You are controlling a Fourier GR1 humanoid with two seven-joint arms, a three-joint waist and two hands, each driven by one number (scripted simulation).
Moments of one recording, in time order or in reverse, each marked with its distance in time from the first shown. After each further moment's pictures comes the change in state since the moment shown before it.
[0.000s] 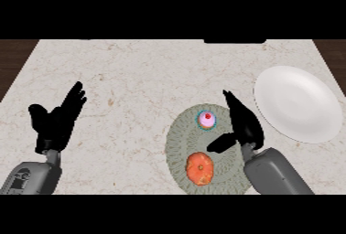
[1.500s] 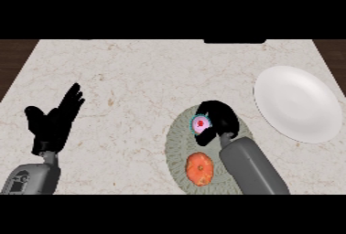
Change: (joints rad) left arm 0.014 -0.078 0.119 -0.007 -0.101 -0.106 0.008; right arm -0.121 0.197 -0.128 0.310 0.182 0.110 -0.193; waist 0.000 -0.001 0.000
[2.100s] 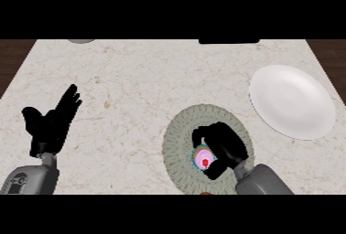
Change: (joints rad) left arm 0.012 -0.003 0.015 -0.010 -0.007 0.011 0.013; right arm 0.203 -0.182 0.258 -0.301 0.089 0.015 -0.436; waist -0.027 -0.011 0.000
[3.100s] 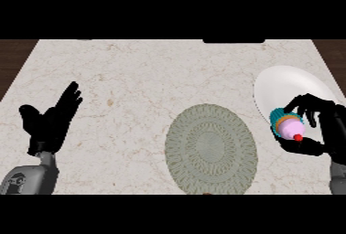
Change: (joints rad) left arm -0.003 -0.007 0.001 -0.053 -0.005 -0.019 0.040; right arm 0.176 -0.228 -0.531 -0.317 -0.303 -0.174 -0.156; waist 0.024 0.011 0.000
